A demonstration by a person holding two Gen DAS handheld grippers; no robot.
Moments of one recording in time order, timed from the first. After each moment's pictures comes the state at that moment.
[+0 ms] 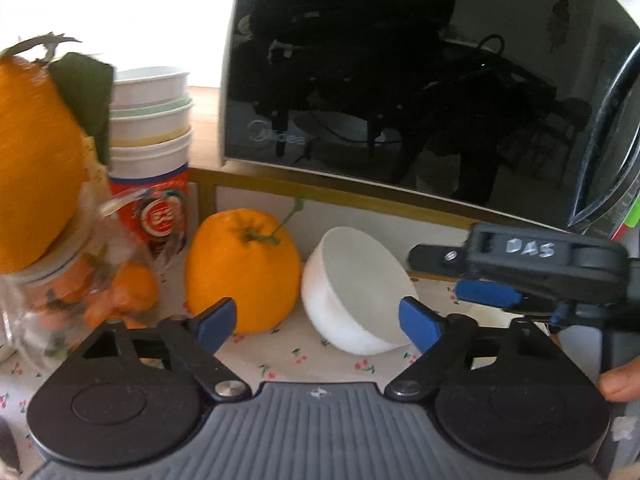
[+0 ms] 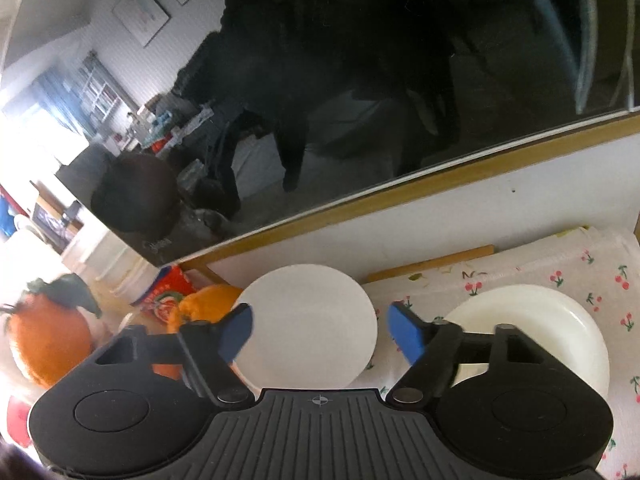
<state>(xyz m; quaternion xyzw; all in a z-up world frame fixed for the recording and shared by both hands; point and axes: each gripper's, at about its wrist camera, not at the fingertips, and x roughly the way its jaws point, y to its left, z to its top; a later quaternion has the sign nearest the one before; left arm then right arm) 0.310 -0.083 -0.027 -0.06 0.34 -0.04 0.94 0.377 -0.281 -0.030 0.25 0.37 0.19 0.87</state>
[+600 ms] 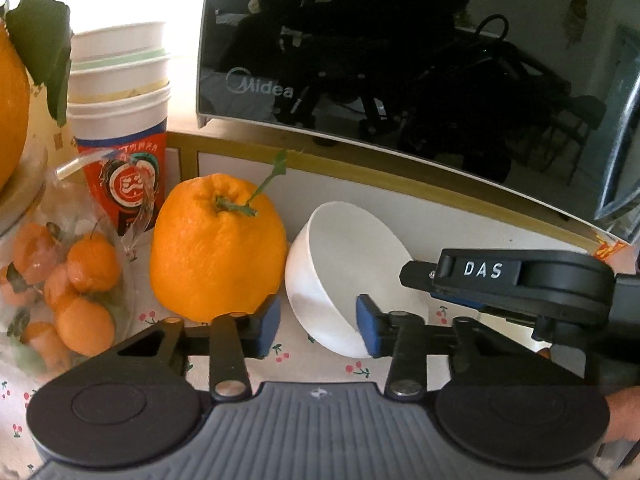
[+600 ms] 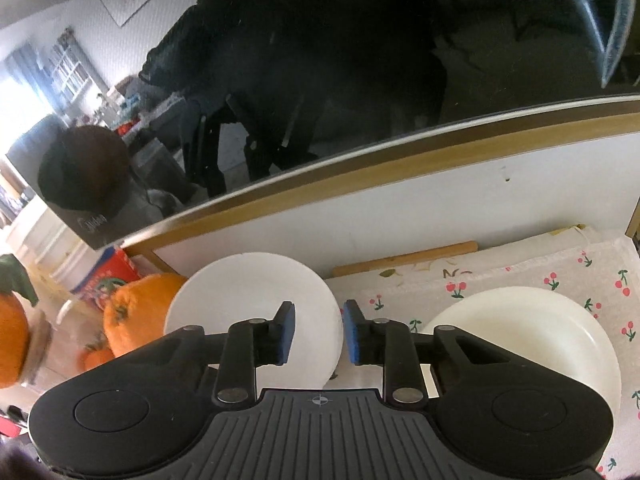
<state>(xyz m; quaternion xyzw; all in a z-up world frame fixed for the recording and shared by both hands) 0.323 -0.098 -0.045 -0.08 0.37 -0.02 0.93 0.387 -0.269 -0.049 0.20 0.39 0.14 0.89</state>
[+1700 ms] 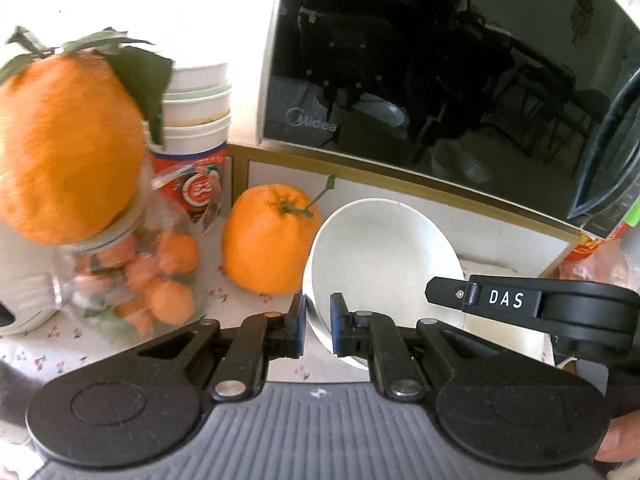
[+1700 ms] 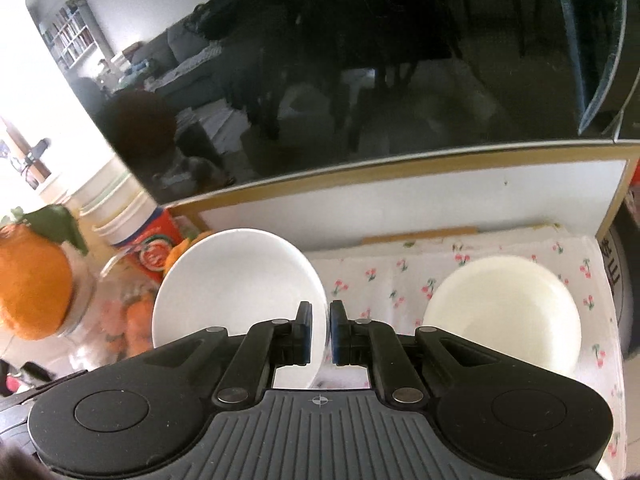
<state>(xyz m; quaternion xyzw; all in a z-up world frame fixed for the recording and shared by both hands) 0.276 -0.066 0.010 -0.08 0.40 -0.01 0.91 0.322 -0.244 0.009 0.15 0.42 0.14 0.89</state>
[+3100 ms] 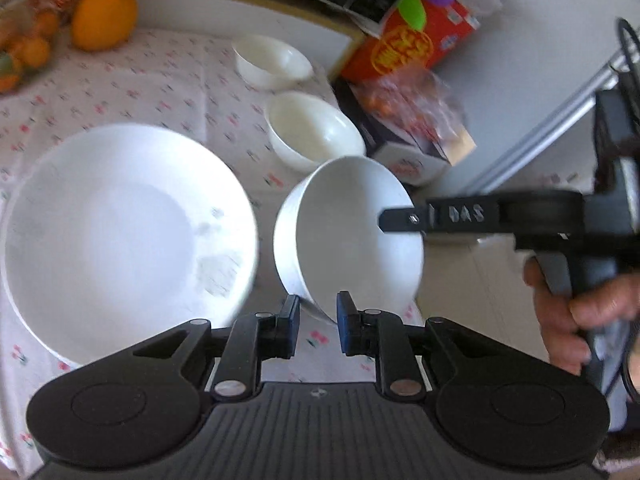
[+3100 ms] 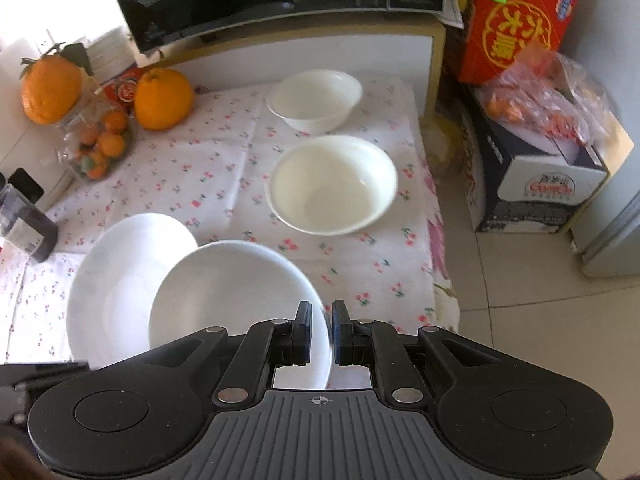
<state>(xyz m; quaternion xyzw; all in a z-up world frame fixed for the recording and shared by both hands) 0.087 -0.135 -0.043 -0.11 0.50 -0.27 0.82 0.091 -0.336 -0.007 0.07 0.50 0.05 0.86</state>
